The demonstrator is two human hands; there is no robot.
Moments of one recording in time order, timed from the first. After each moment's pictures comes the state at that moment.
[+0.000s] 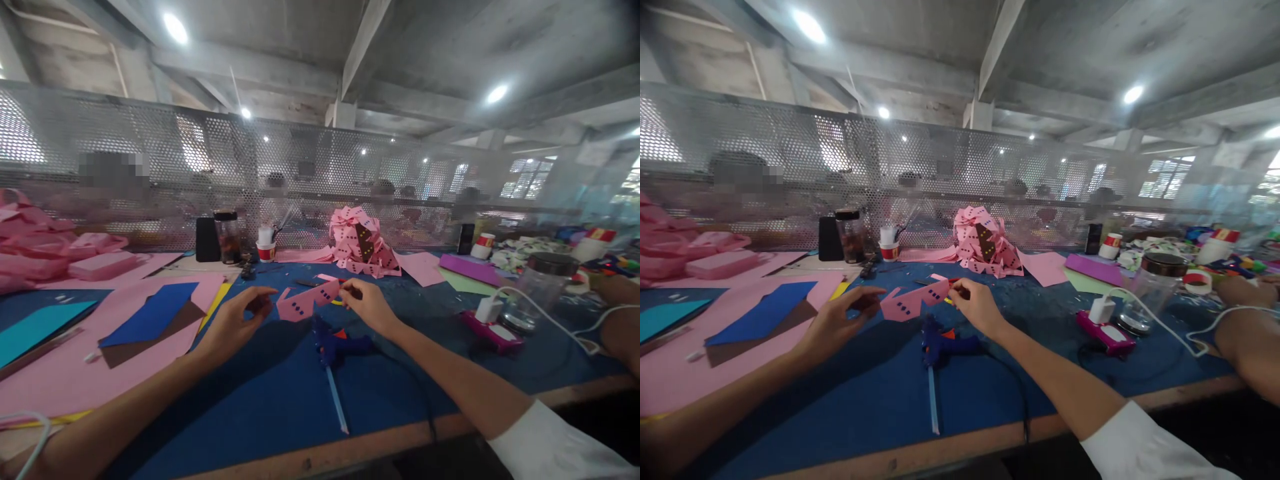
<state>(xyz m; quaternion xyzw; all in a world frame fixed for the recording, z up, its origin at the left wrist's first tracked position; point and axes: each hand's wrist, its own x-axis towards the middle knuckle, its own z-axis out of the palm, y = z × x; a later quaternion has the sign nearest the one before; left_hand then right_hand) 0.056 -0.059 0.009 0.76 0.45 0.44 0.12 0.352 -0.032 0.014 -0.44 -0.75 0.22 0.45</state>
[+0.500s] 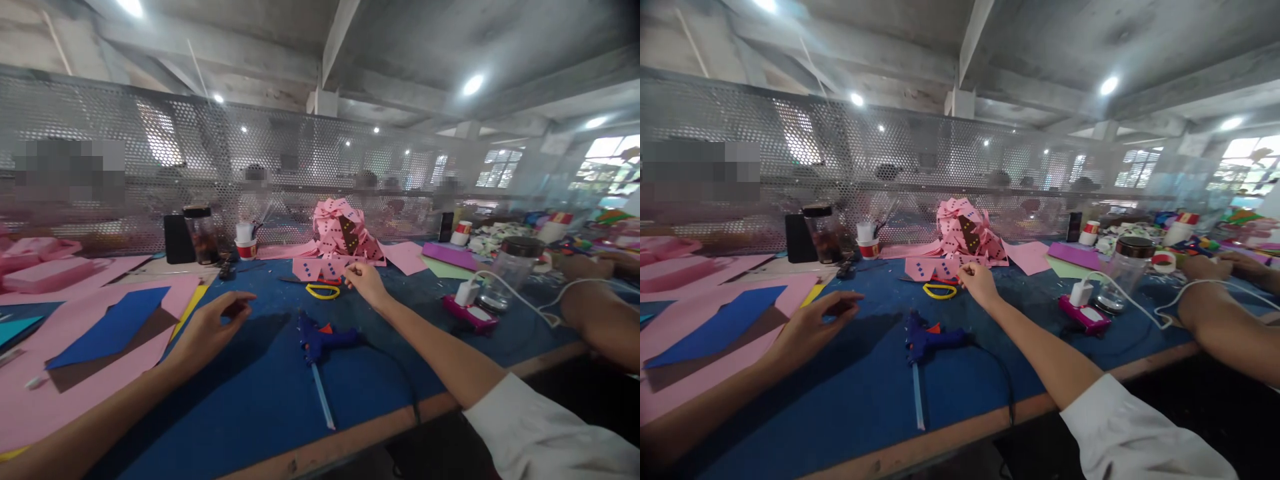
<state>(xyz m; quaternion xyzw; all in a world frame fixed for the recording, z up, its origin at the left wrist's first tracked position) 0.043 -0.044 -0.005 0.78 0.47 0.40 0.12 0.389 0.014 0.005 -0.53 -0.64 0.23 0.50</state>
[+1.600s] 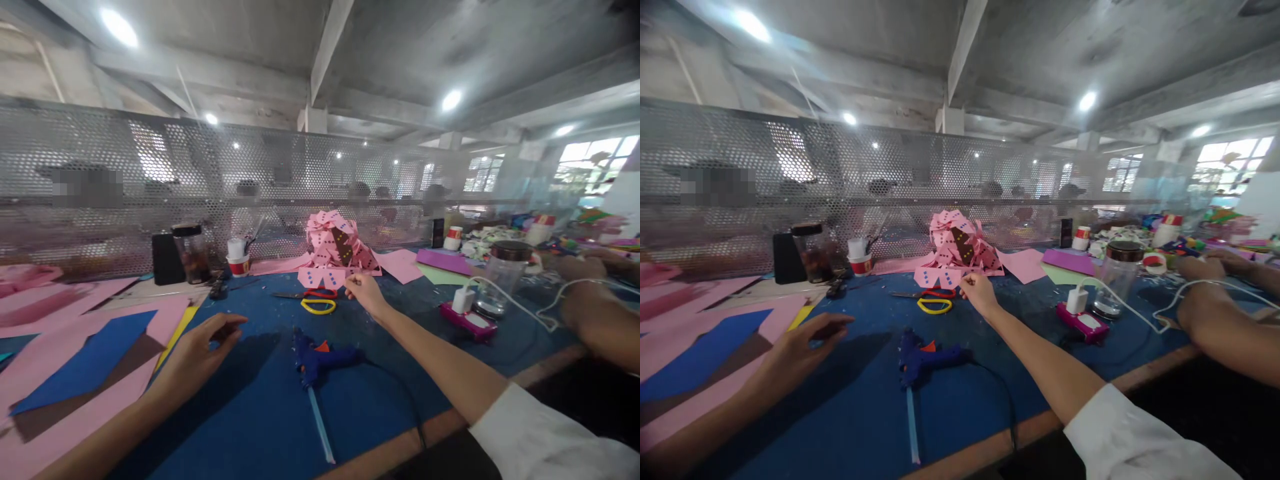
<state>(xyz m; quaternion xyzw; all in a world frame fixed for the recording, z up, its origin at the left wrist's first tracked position) 0.033 -0.035 -0.012 0.79 0.48 0.36 0.10 0.404 0.034 -0.008 -0.55 -0.60 0.24 0.52</state>
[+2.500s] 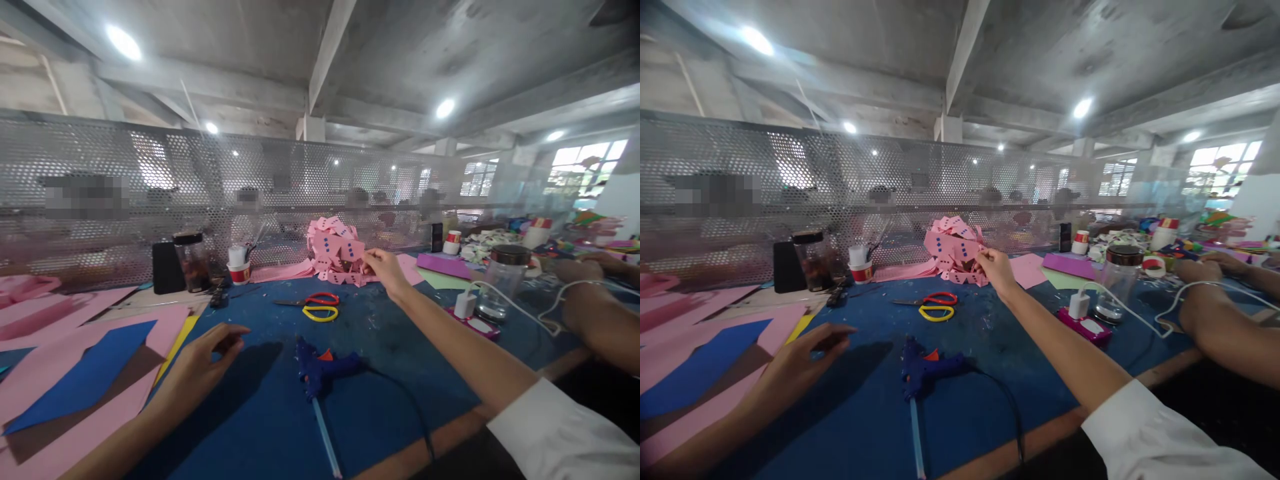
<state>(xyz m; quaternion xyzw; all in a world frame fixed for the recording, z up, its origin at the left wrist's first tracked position) 0.034 -0.038 -0.011 0.80 0.48 0.36 0.08 0.427 0.028 0.066 -0.50 -0.56 0.23 0.62</state>
